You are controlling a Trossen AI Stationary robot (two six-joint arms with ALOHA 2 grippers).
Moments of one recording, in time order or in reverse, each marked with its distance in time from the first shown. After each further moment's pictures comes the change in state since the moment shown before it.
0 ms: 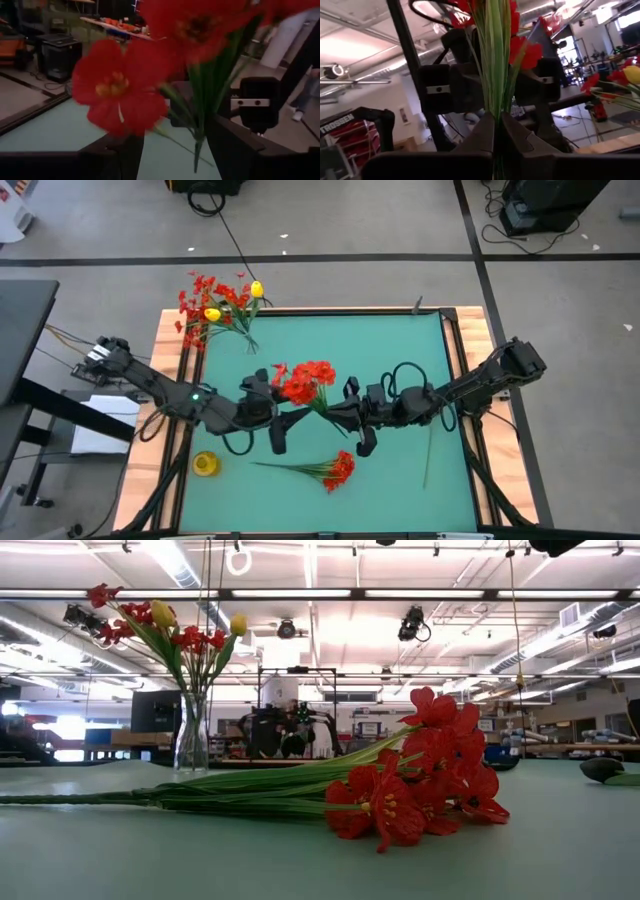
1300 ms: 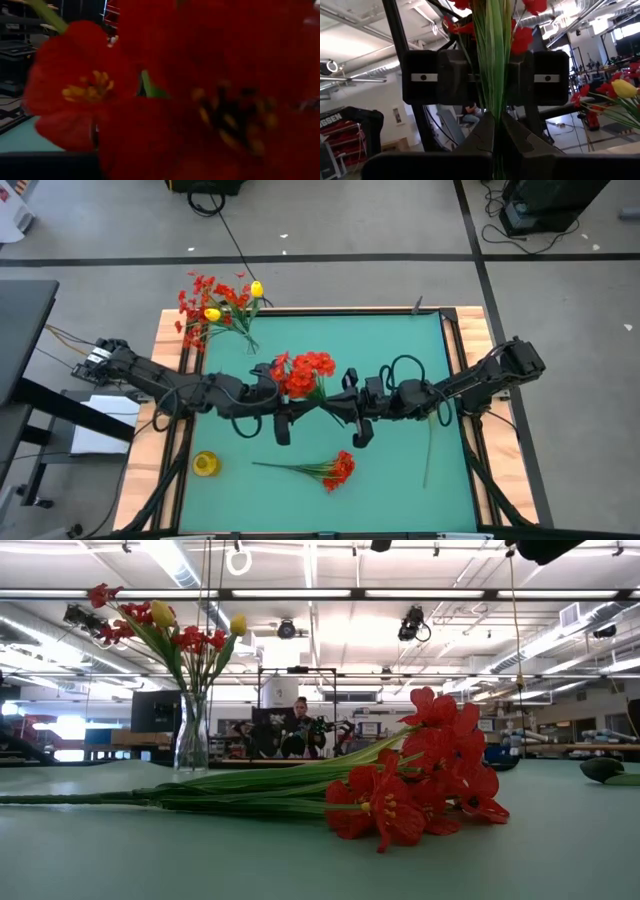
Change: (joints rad) left arm 0.132 0.018 0.000 0.158 0.284 0.053; right arm -0.059 0.000 0.000 0.015 -0.040 -0.039
